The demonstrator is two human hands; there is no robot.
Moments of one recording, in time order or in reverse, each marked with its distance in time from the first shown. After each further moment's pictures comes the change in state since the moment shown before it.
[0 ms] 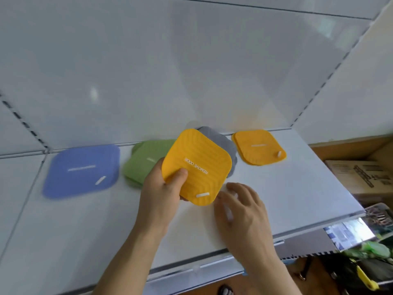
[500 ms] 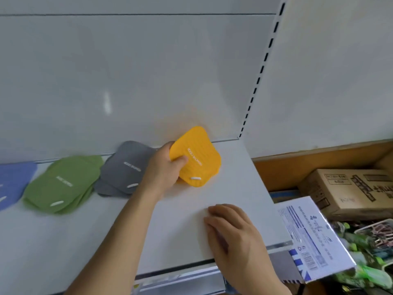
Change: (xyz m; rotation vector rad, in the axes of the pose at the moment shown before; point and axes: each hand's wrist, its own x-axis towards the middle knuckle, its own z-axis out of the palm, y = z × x) left_hand 0.077 0.001 0.210 0.419 -0.071 0.023; right_hand 0.017 0.189 -0.066 0.303 0.030 -0.234
